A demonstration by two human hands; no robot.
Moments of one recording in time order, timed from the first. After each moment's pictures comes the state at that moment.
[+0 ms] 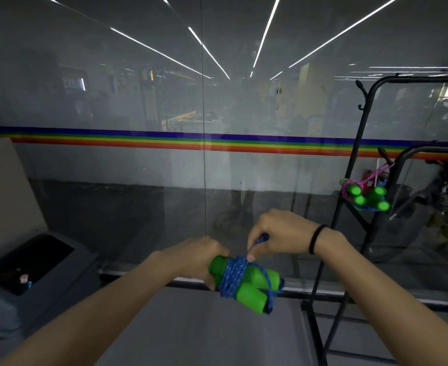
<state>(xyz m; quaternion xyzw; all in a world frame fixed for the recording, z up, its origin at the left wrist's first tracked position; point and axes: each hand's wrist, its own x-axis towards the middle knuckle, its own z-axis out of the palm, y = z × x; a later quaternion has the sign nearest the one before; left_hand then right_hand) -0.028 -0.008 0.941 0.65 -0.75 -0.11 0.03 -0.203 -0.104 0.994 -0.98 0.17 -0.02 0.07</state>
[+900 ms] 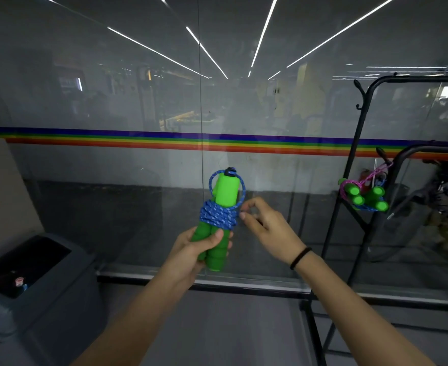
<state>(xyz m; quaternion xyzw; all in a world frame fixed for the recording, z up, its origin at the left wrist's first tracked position) -0.049 0.002 0.926 0.43 -0.38 -0.45 0.68 -0.187 -0.108 0.954 -0.87 0.22 -0.36 0.25</state>
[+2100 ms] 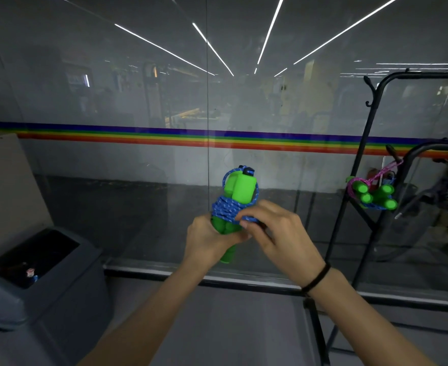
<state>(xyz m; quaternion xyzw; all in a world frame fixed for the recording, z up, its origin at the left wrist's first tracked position) -0.063 -0.008 0.942 0.69 -0.42 -0.16 0.56 -0.199 -0.062 0.965 -0.89 0.15 -0.41 0.09</state>
